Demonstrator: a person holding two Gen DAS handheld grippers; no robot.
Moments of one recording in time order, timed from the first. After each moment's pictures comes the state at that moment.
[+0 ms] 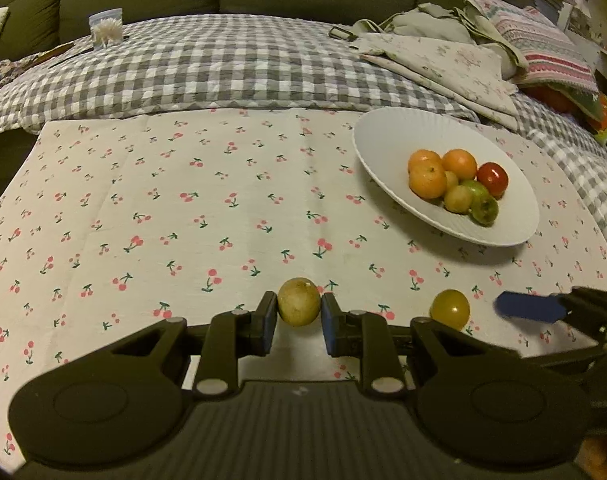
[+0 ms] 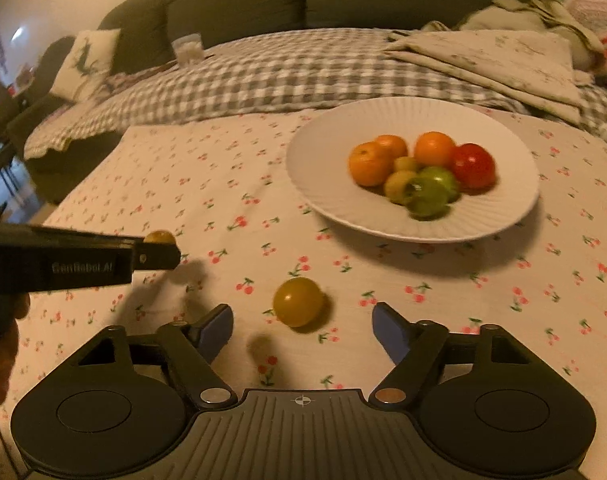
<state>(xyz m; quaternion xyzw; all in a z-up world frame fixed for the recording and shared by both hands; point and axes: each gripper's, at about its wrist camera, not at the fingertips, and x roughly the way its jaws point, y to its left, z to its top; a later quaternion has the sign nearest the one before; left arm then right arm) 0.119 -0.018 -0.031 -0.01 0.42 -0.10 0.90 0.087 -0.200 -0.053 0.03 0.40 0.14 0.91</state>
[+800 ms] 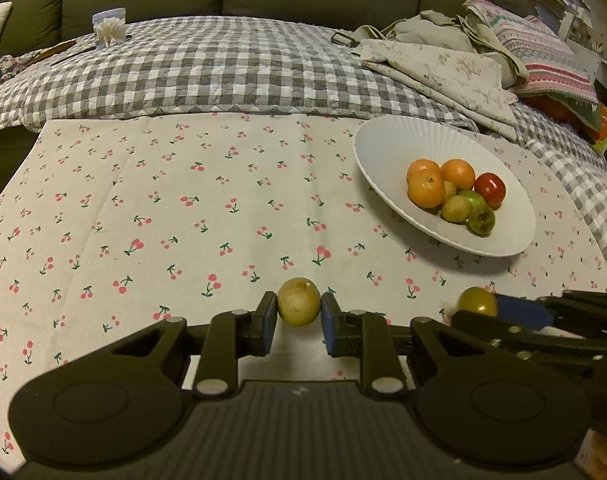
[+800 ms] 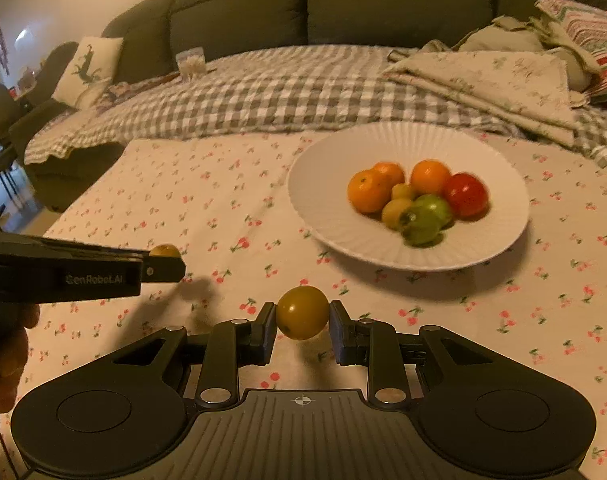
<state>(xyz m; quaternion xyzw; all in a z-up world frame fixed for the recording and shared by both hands) 0.118 -0.016 -0.026 -0.02 0.41 -0.10 0.90 0.081 -0.202 -0.031 0.02 0.38 0.13 0.92</state>
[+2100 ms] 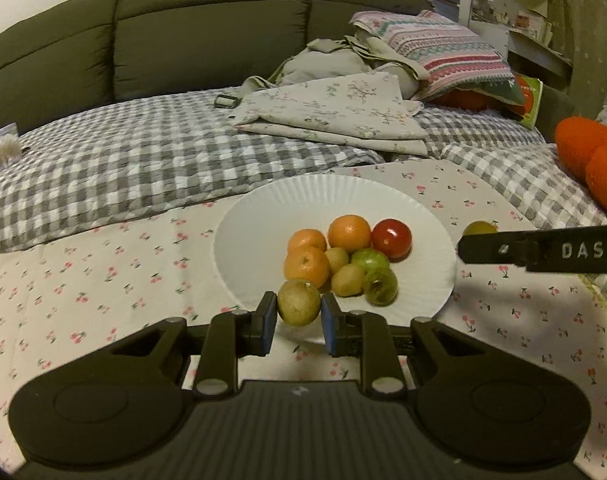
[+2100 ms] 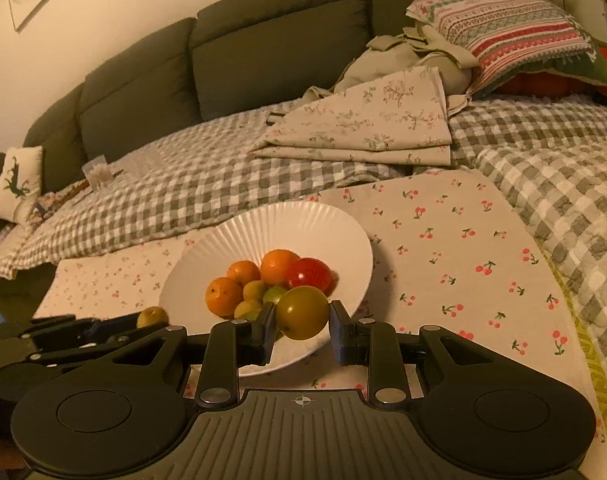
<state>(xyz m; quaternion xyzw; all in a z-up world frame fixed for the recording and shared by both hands) 0.145 -0.109 -0.011 0.07 0.32 -0.21 0.92 0.109 -0.304 -0.003 0.13 0.33 0.02 0.94</state>
